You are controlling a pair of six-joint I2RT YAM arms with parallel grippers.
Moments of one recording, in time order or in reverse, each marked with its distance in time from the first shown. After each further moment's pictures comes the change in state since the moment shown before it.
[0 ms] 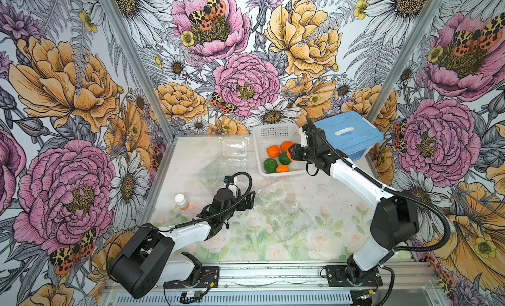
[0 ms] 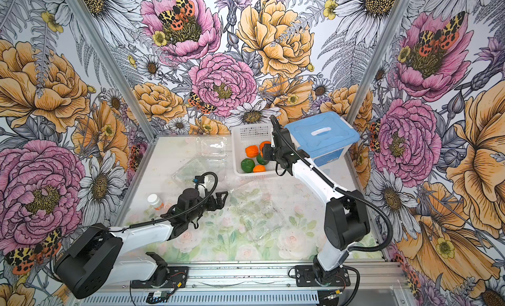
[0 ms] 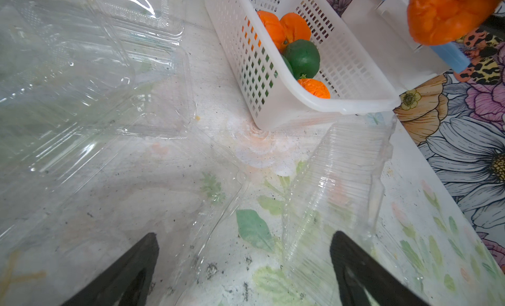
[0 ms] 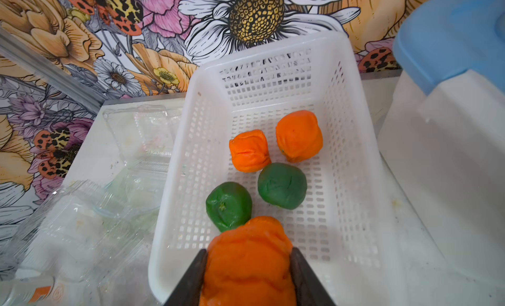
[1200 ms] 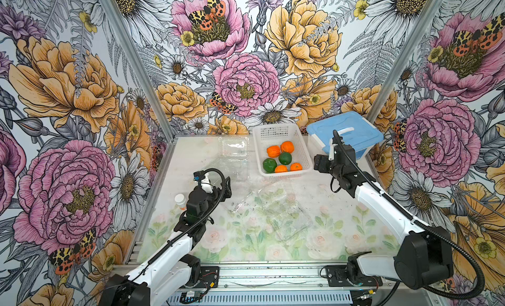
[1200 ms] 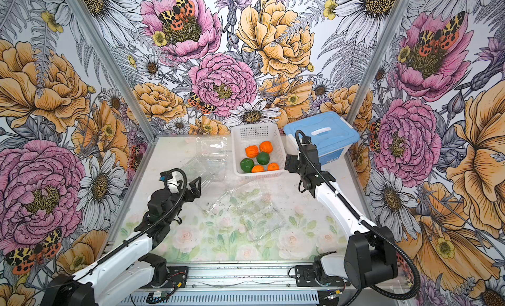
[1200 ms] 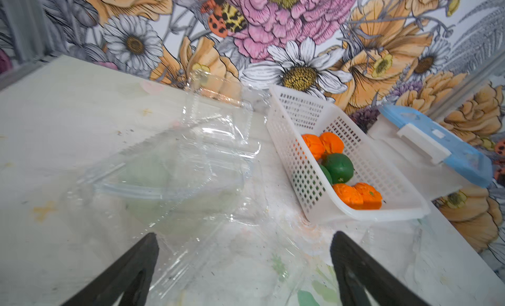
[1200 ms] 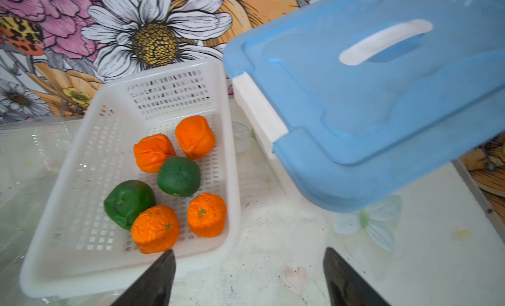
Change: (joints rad) left arm 0.277 -0.424 -0.076 -0.074 -0.114 0.121; right arm -0.163 -0.413 -0.496 0.151 0.181 -0.117
